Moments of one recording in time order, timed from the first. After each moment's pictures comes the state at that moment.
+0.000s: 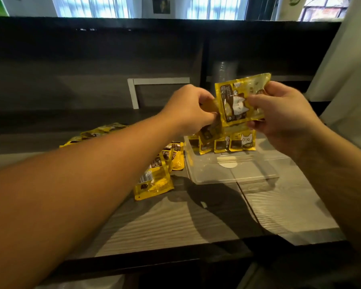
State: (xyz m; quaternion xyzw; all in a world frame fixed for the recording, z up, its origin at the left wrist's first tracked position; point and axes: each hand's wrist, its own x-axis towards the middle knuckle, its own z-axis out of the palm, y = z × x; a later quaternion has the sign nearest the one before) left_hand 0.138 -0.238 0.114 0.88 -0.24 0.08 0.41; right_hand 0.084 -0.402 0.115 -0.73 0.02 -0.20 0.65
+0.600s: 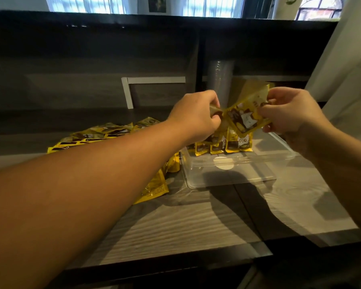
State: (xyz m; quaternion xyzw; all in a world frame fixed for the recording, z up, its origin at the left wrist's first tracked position) left_hand 0.162 -0.259 0.095 0.90 -0.28 0.17 0.29; right_hand 0.095 -0.435 0.113 -0.81 0.08 -0.22 0.54
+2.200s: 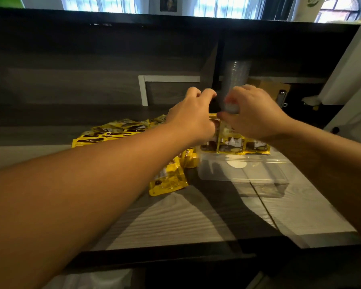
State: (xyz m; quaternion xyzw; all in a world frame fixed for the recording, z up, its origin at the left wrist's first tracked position) left_hand 0.159 -0.219 0.089 0.93 -0.22 0.17 0.23; right_hand 0.143 -0.378 0.105 -0.96 -0.09 -0.25 0.08
